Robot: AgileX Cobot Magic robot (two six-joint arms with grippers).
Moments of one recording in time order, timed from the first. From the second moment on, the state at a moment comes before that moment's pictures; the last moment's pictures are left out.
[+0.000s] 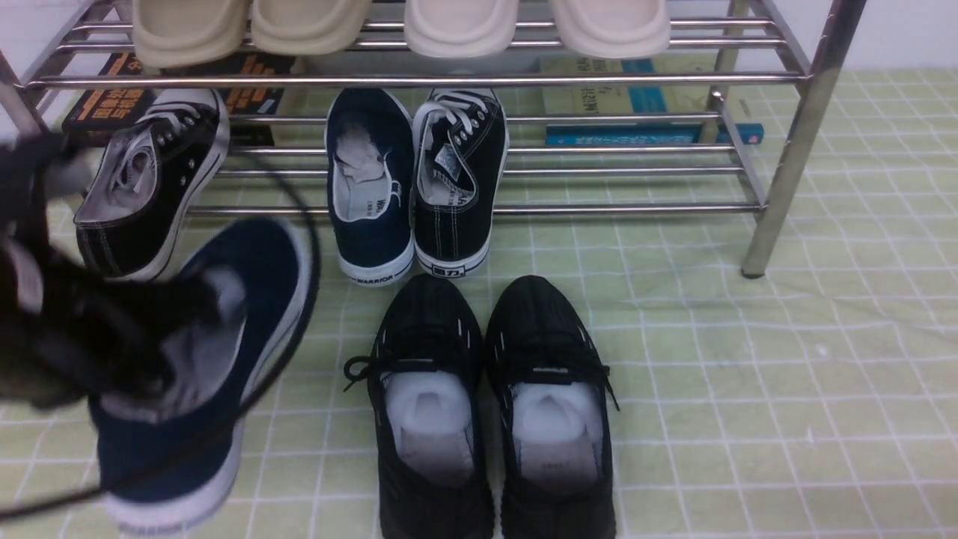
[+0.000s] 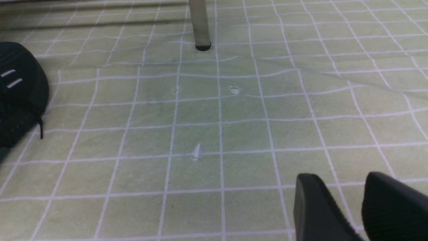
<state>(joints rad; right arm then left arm) 0.00 -0.01 0.01 0.03 0.40 0.09 -0.37 1.05 -0.86 0.26 0.93 -0.76</state>
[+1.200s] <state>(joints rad) 0.00 -0.01 0.01 0.03 0.40 0.09 -0.37 1.35 -0.59 0.97 0.52 -1.40</state>
